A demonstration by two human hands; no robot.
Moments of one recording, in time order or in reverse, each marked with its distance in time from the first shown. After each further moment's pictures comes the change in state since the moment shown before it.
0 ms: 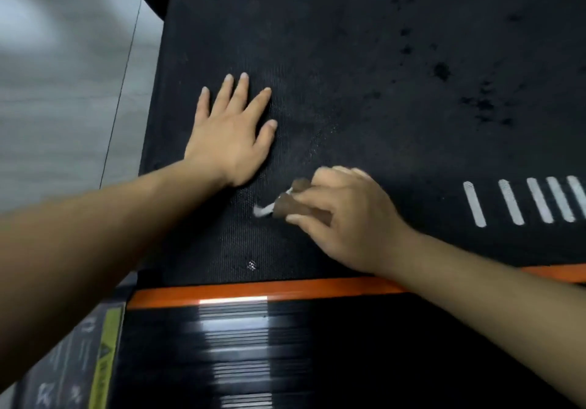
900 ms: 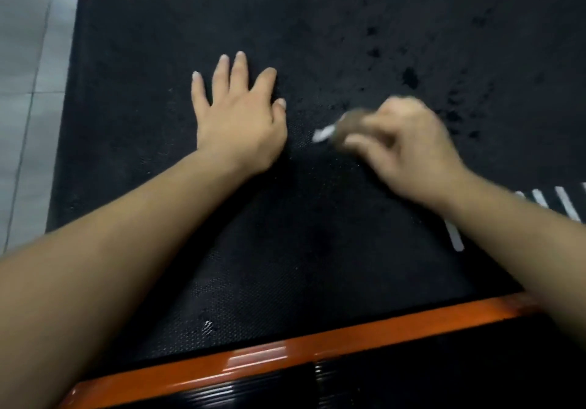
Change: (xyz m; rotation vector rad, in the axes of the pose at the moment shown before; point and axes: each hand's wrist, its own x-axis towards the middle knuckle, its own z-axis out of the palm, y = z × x) left_hand 0.066 0.067 0.009 -0.184 0.044 -0.061; right_hand 0.031 0.130 -0.058 -0.255 0.169 0.171
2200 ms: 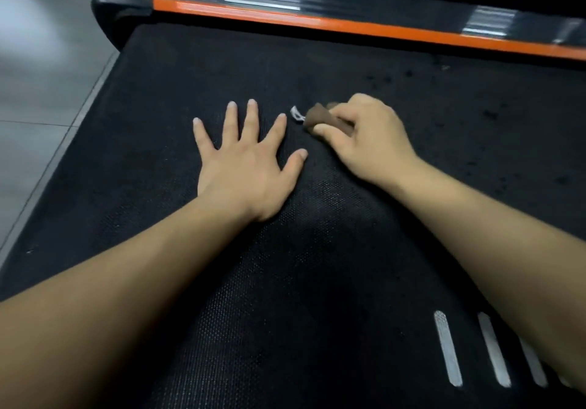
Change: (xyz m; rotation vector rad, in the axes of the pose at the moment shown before) left_hand 0.034 0.019 0.013 0.217 -0.030 -0.128; right_hand 0.121 0.042 0.035 0.084 0.015 -0.062
